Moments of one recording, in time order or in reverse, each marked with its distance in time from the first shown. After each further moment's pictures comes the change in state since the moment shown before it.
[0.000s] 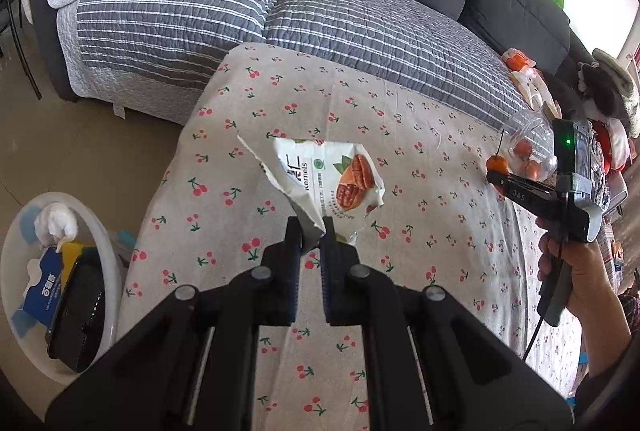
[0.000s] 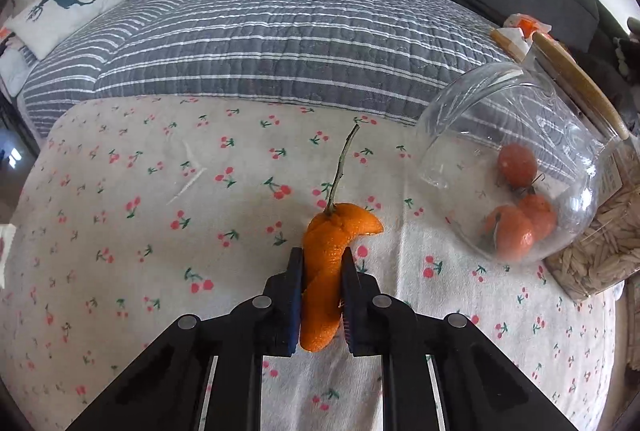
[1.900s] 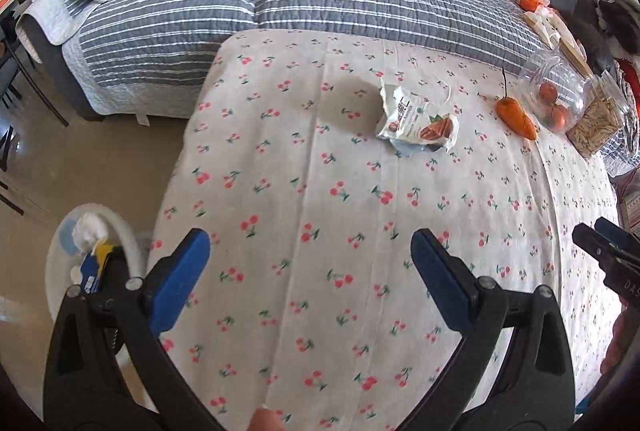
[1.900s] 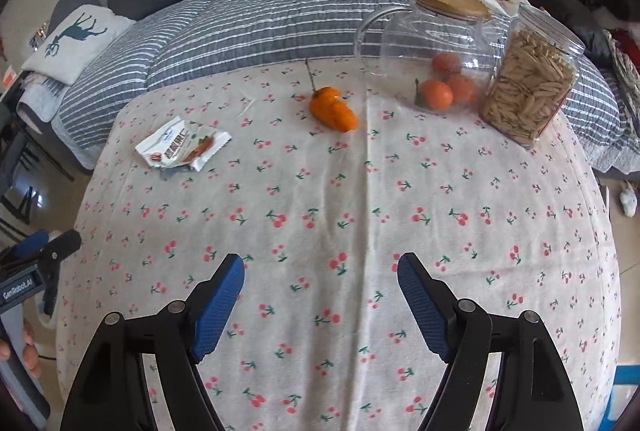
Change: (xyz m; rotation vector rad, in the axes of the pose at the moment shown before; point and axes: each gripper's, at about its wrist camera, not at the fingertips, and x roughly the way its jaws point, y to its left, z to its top) left arm 0.013 -0.040 0.002 0.143 0.109 0.171; right arm -0.115 -0.035 -0.101 0.205 0.069 0.092
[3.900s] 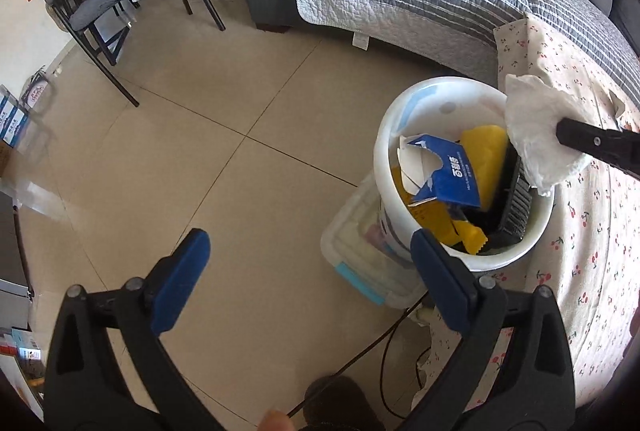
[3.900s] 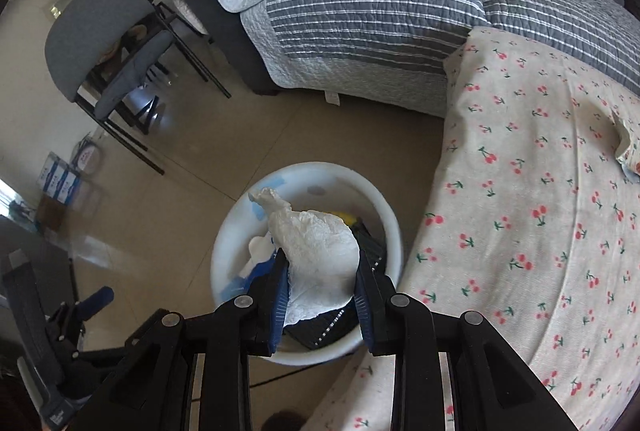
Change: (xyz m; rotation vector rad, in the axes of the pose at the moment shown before) left arm -0.065 0.311 -0.138 -0.285 0.096 0.305; right arm 0.029 0.424 -0.058 -0.300 0.130 0.436
